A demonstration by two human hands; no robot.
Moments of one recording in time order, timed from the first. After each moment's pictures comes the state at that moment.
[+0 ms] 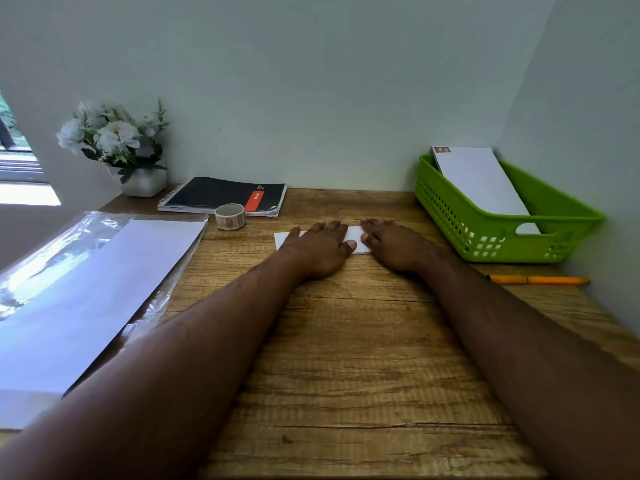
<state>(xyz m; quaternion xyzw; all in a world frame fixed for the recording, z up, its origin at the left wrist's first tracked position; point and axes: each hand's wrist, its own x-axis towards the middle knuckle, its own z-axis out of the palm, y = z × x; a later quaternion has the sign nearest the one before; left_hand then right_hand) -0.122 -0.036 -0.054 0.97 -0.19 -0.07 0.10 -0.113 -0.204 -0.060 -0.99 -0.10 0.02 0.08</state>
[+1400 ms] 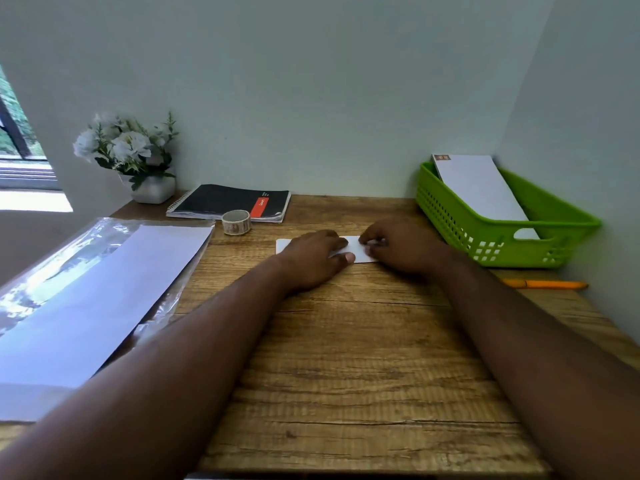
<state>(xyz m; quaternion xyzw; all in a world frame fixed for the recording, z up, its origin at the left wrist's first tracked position) -0.138 -0.016 -0.052 0.95 -0.23 -0.03 0.20 -0.129 -0.206 -0.038 -0.97 -0.18 -0.04 0.15</state>
